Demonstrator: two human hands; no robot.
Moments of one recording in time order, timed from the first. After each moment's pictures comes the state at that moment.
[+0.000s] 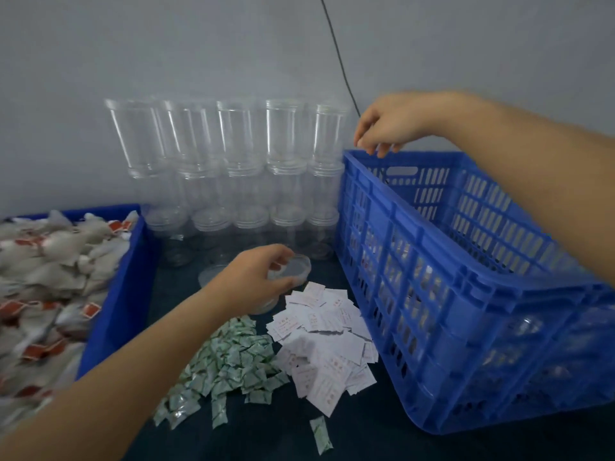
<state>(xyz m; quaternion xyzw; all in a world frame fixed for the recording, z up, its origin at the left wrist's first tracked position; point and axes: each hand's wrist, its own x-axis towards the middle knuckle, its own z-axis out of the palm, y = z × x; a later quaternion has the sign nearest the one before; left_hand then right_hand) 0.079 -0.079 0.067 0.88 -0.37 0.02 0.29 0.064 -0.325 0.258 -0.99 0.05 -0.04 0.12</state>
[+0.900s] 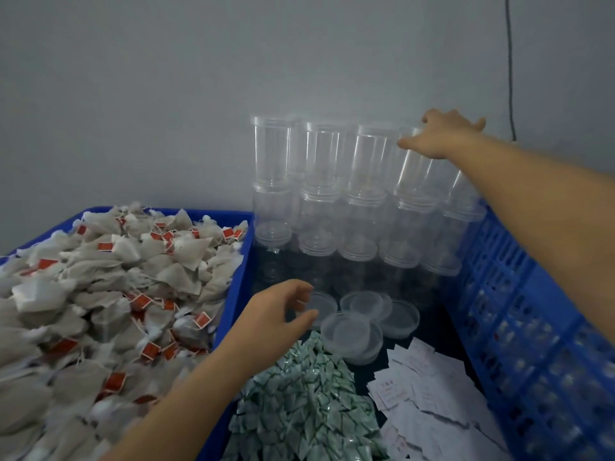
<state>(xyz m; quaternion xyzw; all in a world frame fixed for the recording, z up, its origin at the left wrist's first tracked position) 0.122 0.033 0.041 0.87 -0.22 0.09 0.42 0.274 -0.258 0.248 -0.97 0.17 -0.18 0.04</state>
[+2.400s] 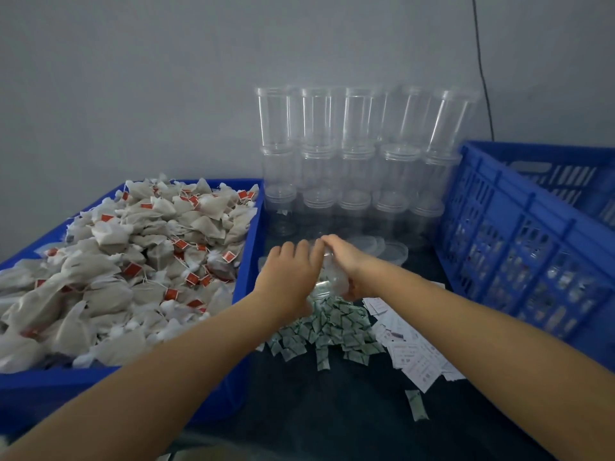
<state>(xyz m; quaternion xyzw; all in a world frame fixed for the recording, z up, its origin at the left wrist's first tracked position) 0.051 0.025 0.032 0.94 -0.27 0.19 -0.13 0.085 -0.118 0.036 -0.77 0.15 0.20 0.59</state>
